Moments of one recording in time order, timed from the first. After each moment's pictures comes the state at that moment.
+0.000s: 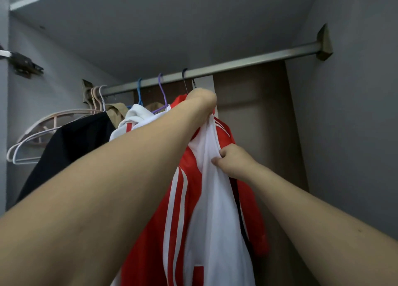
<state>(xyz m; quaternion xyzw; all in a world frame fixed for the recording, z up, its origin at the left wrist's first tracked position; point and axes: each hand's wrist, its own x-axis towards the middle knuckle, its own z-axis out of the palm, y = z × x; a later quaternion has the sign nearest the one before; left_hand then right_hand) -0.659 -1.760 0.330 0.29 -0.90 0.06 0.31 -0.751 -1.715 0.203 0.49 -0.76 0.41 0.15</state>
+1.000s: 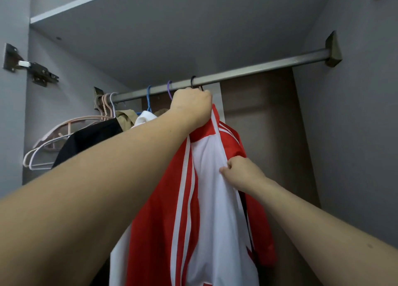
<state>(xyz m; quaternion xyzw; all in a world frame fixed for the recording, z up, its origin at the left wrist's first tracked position) -0.625 -1.782 0.338 0.23 -0.76 0.45 0.41 -0.747 -1.722 0.193 0.46 -0.78 0.37 0.19</state>
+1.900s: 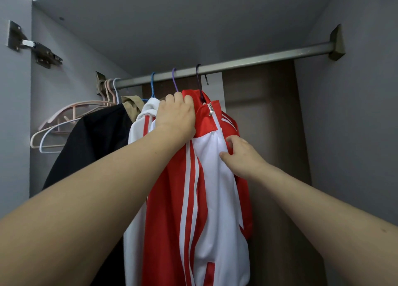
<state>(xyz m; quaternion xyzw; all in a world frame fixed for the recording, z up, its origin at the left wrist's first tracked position) -0.580 -1.800 0.279 0.30 -0.76 0.37 0.44 -0.739 -1.724 0.189 0.49 -0.73 0.43 0.21</state>
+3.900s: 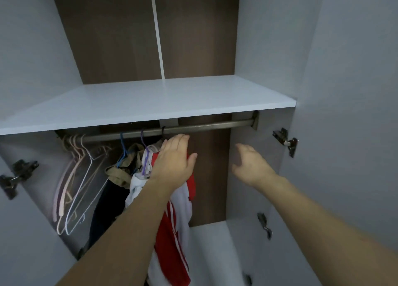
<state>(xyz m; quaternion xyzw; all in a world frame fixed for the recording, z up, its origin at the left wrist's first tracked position) -0.511 -1.689 0.529 0.09 -0.95 -0.08 0.30 -0.606 -1.493 0.538 0.29 -0.92 0.26 0.00</state>
